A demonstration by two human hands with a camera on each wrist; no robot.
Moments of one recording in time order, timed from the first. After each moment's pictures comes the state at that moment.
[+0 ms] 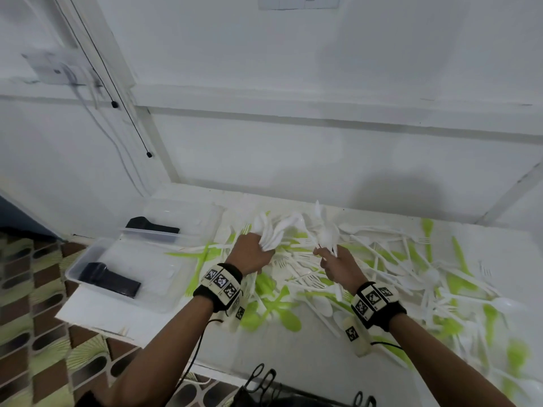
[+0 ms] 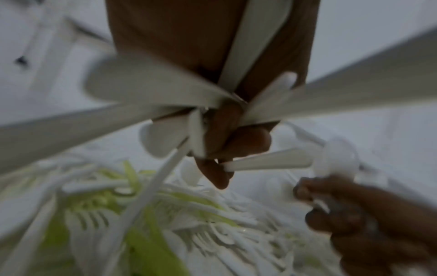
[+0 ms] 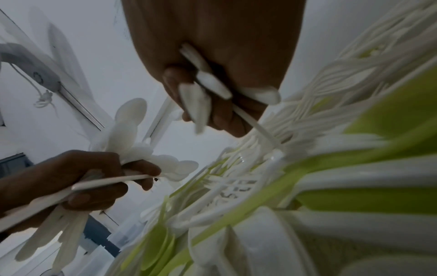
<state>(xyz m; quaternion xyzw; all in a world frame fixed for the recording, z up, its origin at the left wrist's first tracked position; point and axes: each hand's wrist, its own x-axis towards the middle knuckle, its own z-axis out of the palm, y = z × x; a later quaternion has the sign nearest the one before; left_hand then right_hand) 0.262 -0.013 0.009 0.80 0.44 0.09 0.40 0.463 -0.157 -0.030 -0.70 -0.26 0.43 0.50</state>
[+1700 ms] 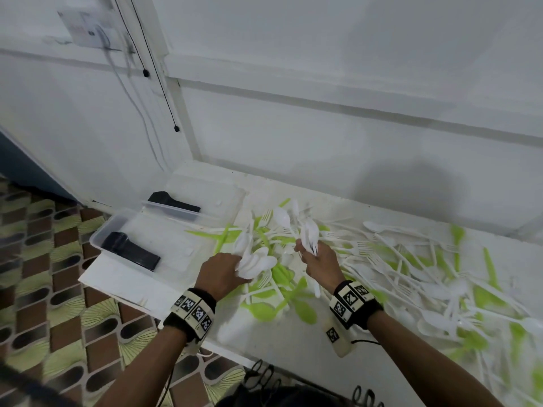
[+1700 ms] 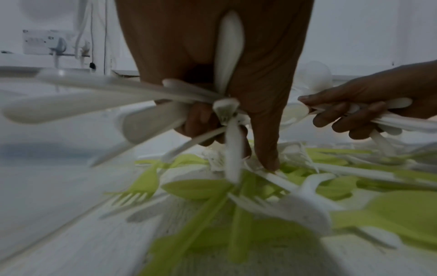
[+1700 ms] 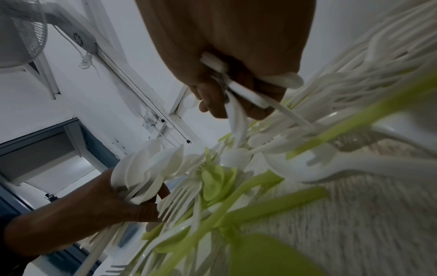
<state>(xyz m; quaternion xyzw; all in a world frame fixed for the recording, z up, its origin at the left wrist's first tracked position) 0.145 -0.020 -0.043 0.85 0.50 -0.02 0.17 0.389 -0.114 -0.051 -0.70 -0.34 0.41 0.49</state>
